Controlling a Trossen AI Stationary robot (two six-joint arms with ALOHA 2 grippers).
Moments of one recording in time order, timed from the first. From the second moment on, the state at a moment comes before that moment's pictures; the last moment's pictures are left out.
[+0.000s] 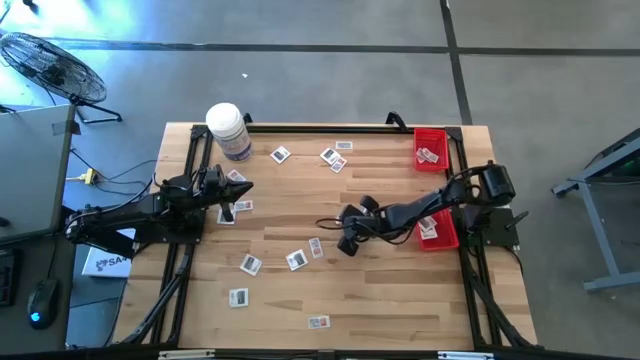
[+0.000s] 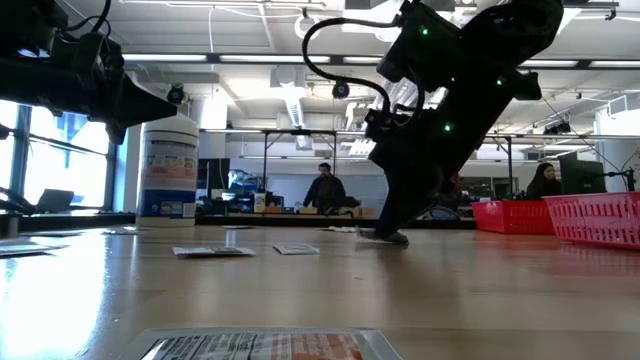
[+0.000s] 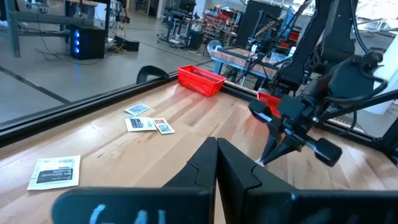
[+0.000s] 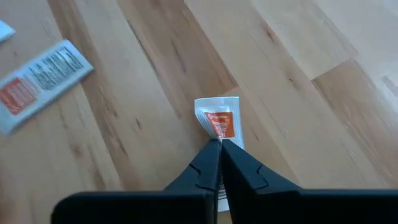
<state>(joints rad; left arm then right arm) 0.21 0.05 0.04 -0.01 -0.14 -0.26 0.14 1.80 0.87 -0.07 0.36 0.54</state>
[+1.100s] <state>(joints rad) 0.21 0.05 0.04 -0.01 -0.14 -0.26 -0.70 1.37 0.87 -0.83 0.66 0.48</state>
